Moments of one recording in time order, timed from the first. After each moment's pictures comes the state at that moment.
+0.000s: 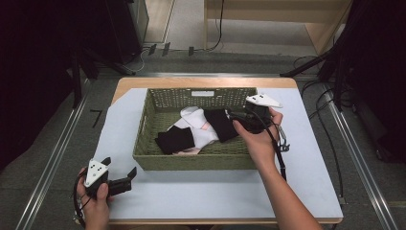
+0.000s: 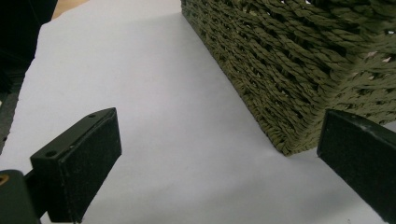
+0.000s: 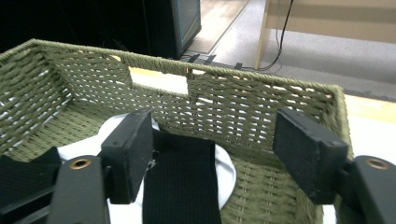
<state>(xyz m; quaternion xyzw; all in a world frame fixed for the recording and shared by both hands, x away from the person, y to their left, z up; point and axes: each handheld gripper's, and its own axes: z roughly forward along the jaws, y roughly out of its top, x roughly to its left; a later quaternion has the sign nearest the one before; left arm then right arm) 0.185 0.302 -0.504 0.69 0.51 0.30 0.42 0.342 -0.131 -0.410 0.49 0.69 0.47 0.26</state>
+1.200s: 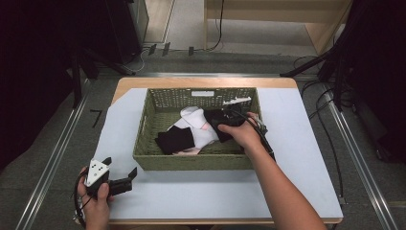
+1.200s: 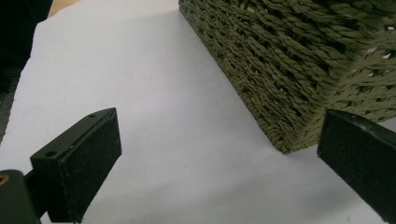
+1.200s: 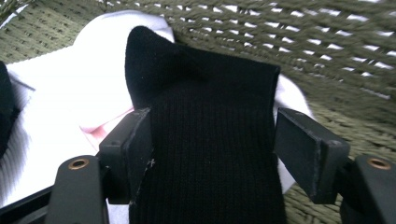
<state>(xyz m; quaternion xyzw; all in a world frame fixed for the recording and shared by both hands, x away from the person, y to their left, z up) 0.186 0.301 -0.504 0.70 0.51 0.30 0.41 0.399 -0.093 -0.484 0.49 0.78 0.36 0.12</state>
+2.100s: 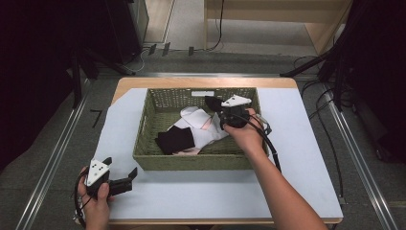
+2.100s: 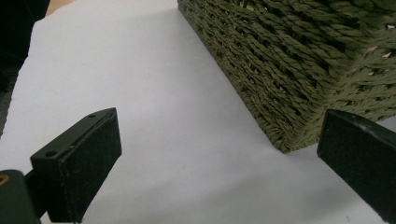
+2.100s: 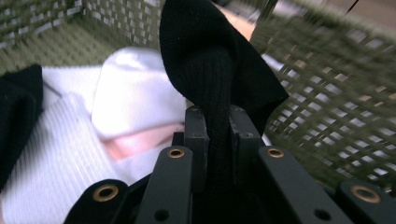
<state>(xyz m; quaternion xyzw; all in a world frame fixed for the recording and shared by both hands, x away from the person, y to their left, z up) 0.186 0.301 -0.504 0.70 0.51 0.29 0.41 0.381 -0.096 -0.456 0.38 0.80 0.40 0.23</state>
